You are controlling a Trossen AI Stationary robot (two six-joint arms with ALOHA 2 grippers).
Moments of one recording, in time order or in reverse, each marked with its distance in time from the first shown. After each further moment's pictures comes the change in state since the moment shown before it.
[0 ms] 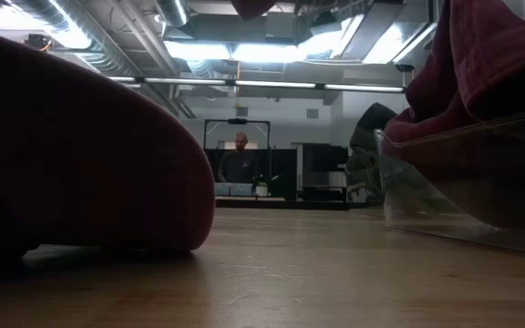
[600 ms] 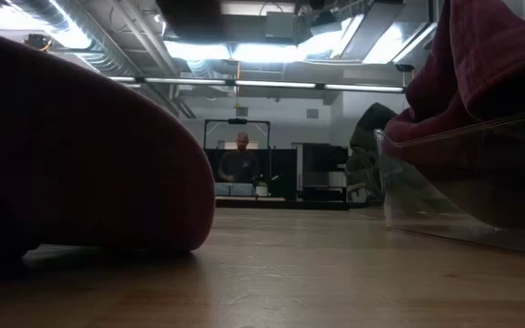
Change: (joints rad) left arm -0.016 -0.022 0.001 -0.204 0.475 0.303; right arm -0.007 -0.002 0.000 -0.093 -0.188 0.297
